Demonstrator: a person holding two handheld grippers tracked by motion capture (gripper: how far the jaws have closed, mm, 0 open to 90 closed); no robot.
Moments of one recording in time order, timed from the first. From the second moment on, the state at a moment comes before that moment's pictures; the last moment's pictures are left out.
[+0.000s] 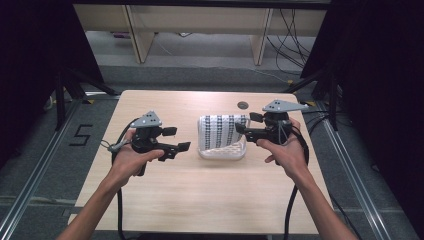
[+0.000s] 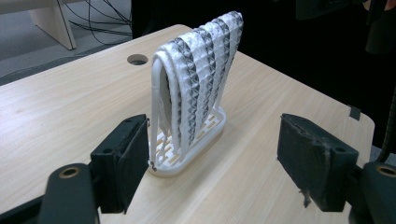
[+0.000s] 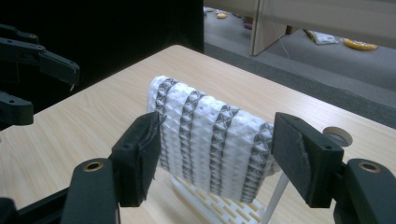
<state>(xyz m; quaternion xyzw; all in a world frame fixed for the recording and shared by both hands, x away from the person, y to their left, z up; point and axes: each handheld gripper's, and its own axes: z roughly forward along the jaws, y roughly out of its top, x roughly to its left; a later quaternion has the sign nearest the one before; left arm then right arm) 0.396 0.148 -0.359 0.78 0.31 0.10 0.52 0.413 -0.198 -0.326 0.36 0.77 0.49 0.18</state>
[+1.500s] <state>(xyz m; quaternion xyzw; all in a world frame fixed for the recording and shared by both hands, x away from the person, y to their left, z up) 0.344 0.154 -0.403 0.80 0.28 0.09 0.53 0.373 -0.200 -0.356 0.35 0.78 0.51 0.14</state>
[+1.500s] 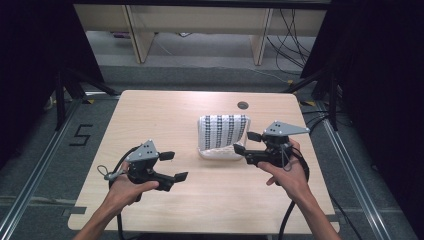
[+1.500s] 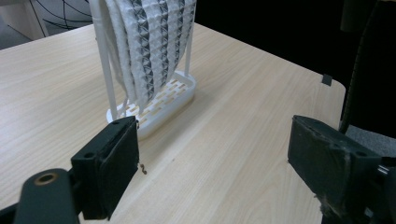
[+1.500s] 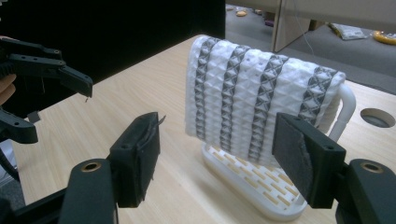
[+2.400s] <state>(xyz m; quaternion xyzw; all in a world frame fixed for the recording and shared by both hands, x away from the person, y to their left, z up) 0.318 0.170 -0.447 0.79 0.29 0.06 0.54 0.331 -0.195 -0.389 0.34 0.79 0.49 0.14</state>
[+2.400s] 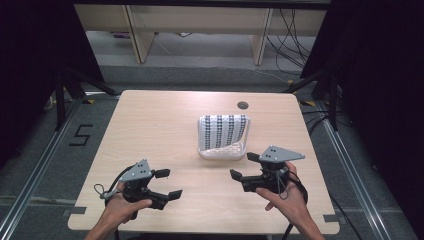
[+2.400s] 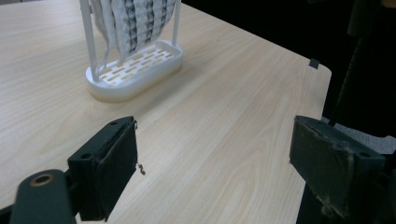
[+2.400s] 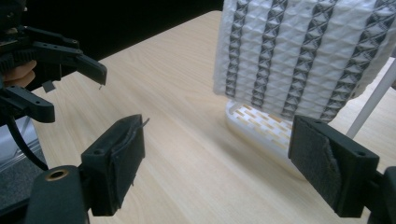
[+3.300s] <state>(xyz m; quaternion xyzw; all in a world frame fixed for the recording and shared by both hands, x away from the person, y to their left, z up) 0.287 0.170 -0.481 0.81 0.29 0.07 0.51 0.299 -0.193 -0.451 0.33 0.81 0.46 0.11</state>
